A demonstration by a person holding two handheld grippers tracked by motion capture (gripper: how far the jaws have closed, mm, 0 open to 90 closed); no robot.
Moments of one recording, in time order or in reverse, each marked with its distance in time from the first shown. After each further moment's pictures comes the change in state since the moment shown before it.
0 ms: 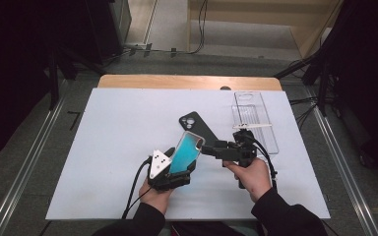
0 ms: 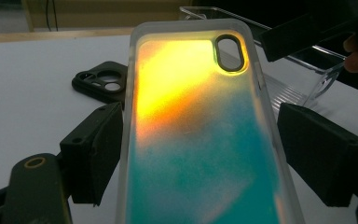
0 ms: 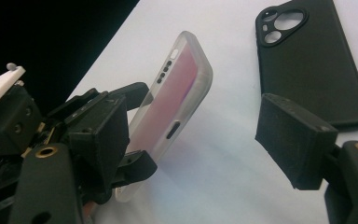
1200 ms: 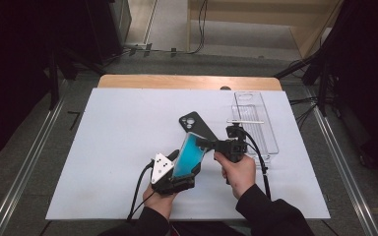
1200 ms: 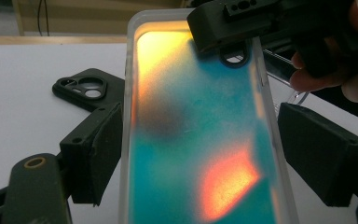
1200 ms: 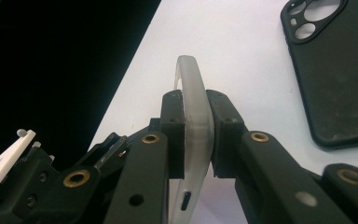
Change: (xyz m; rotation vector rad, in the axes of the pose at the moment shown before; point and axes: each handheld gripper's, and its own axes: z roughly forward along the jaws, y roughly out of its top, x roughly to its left) left arm -0.016 0.000 -0.004 -0.036 -0.028 -0.034; right arm 0.003 0.010 0.021 -0.018 0.097 0.178
